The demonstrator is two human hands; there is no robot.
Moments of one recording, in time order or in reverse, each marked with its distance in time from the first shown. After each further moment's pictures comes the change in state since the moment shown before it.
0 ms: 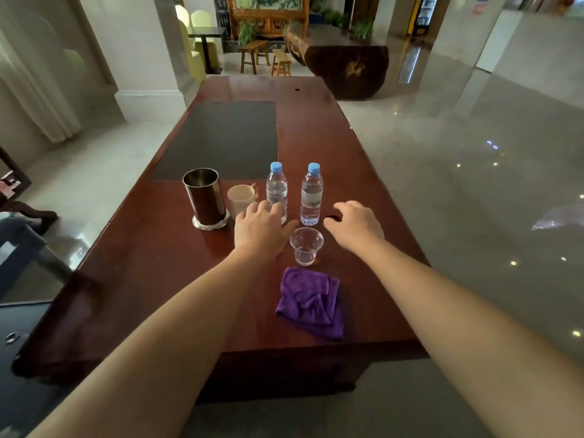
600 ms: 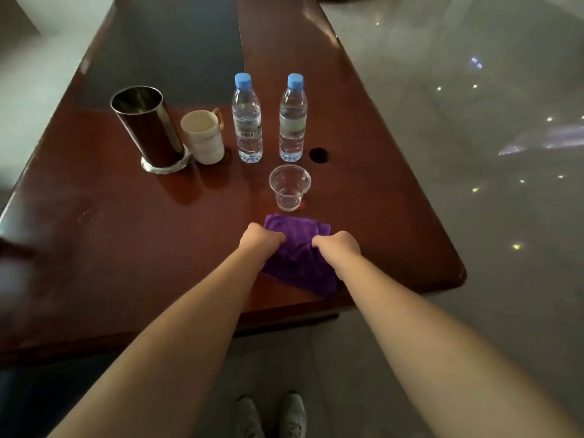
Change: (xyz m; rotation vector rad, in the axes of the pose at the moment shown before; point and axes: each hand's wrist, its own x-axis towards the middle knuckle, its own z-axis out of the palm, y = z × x) left_hand -0.023 0.002 0.157 -0.688 -0.616 -0.699; right_hand -0.051 0.057 0.139 0.445 -0.275 0.746
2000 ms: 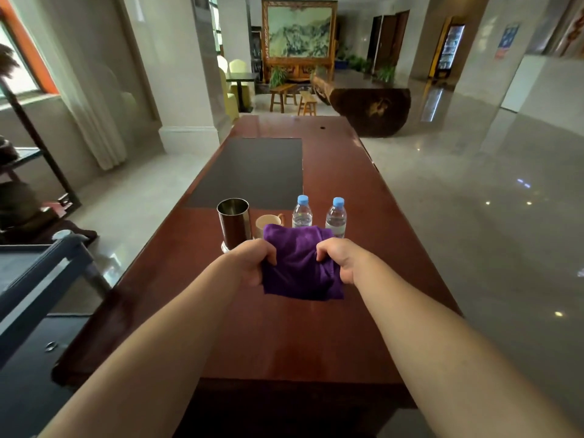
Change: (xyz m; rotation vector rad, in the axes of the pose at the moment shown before) left_hand -0.135 0.052 -0.170 -0.664 -0.112 0.164; right_hand -0.110 -0.156 -0.058 0.373 -0.447 -0.286
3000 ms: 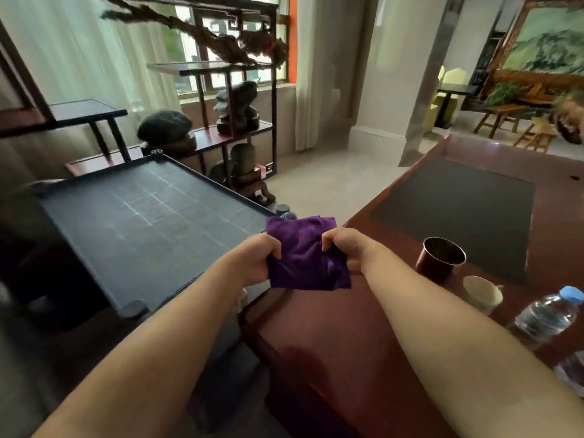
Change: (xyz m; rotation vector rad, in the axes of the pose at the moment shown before) left_hand -0.076 -0.027 -0.327 -0.446 0.476 0.135; right_hand 0.006 -0.071 0.376 -0.394 -0.724 -0.067
